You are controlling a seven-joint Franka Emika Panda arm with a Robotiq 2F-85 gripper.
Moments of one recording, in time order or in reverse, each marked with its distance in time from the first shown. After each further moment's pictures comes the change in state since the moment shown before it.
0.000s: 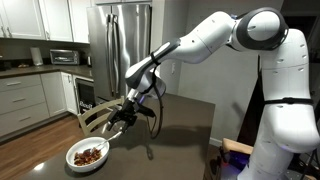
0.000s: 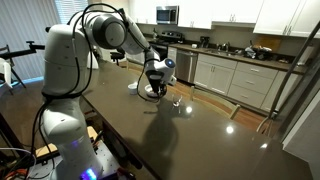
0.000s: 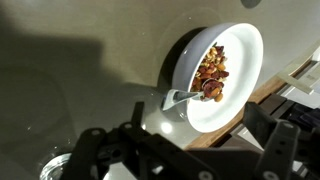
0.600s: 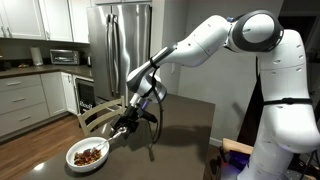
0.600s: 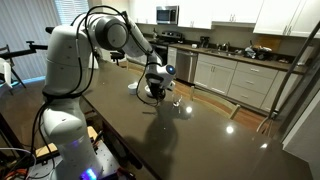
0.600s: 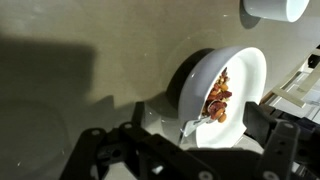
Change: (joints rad) arm 0.025 0.030 -0.038 -0.018 0.111 -0.057 -0.133
